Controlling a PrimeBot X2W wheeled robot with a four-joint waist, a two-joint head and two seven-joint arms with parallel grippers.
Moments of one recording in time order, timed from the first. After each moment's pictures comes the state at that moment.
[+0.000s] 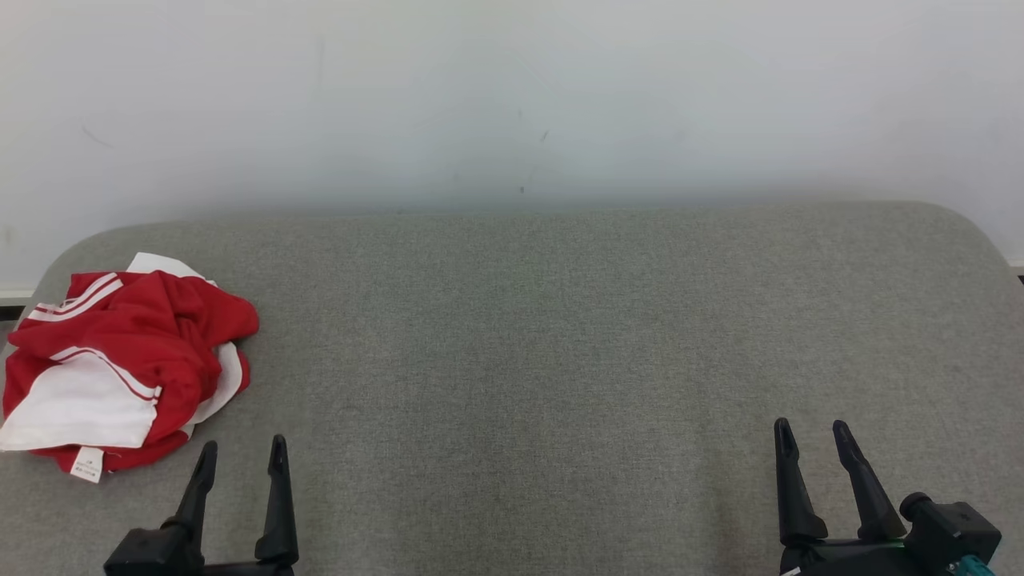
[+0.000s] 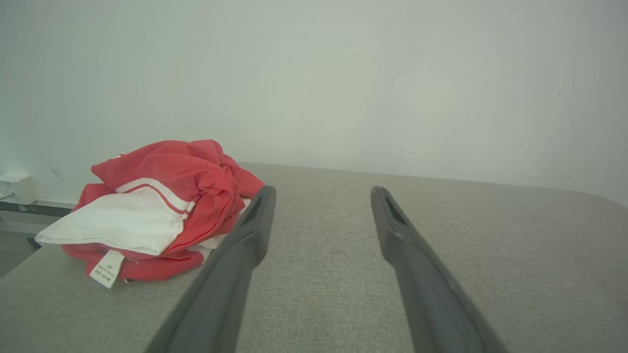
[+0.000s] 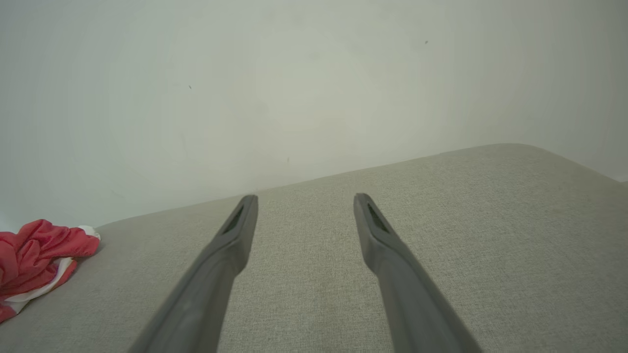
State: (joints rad) left arm 0.02 0.05 0.03 0.06 -0.13 -0.04 -0.20; right arm 0.02 -0.05 0.01 0.12 0.29 0.13 -0.22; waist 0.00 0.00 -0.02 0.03
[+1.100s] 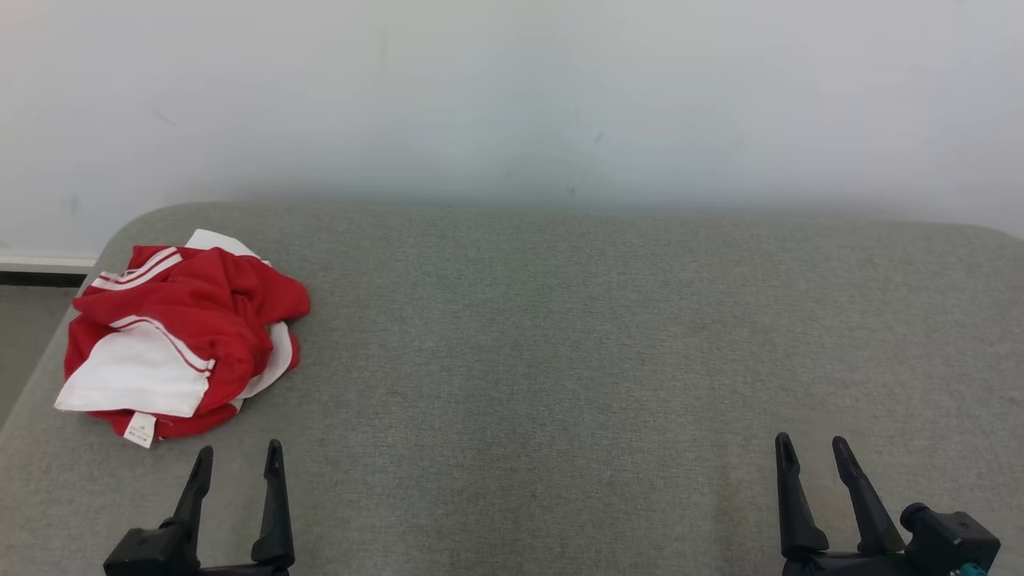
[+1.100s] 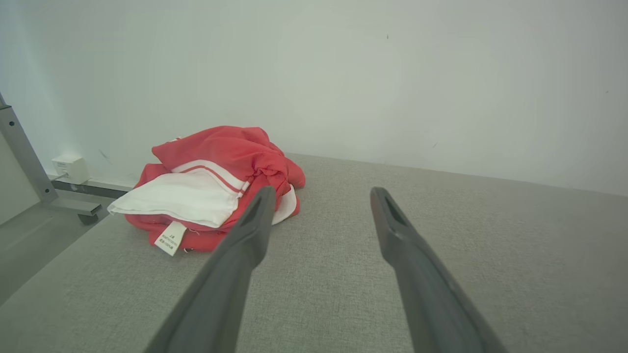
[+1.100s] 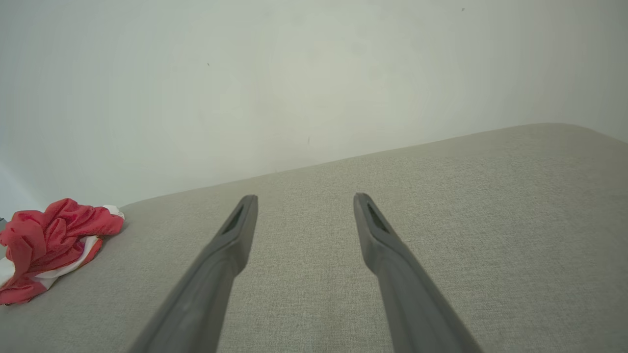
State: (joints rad) left arm 0.02 0.08 0.01 0.07 -0.16 -0.01 -0.17; right arm 0.04 -0.05 0.00 0.13 0.31 0.13 -0.19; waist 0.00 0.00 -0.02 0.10
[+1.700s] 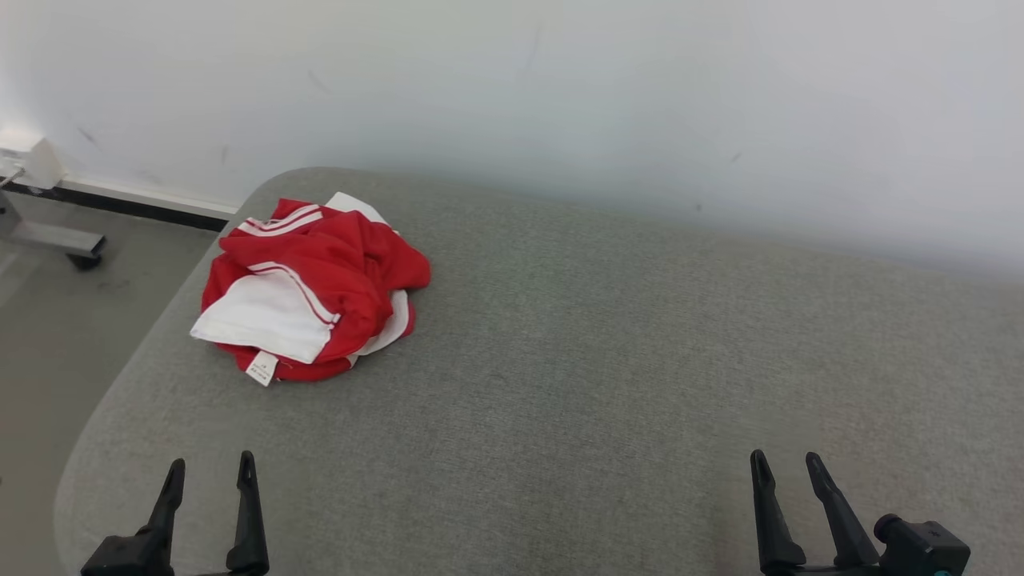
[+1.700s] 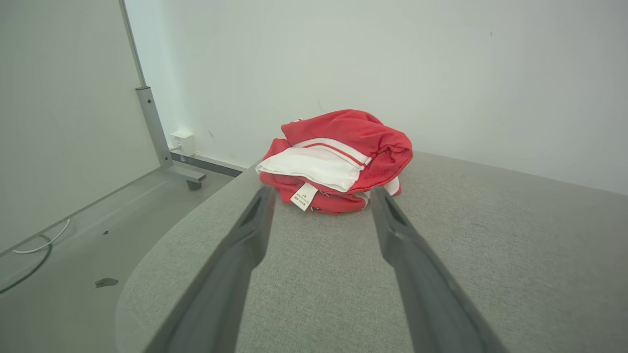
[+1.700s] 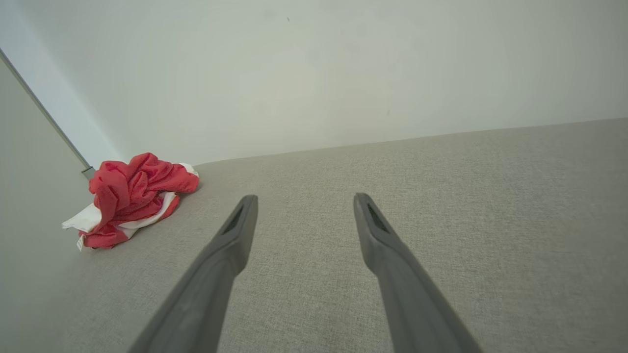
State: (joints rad) left arm 0.03 0.11 0.03 0.10 -0.17 0.02 -0.18; right arm 0.05 -0.05 0.05 0.18 0.33 0.13 -0.20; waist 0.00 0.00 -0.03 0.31
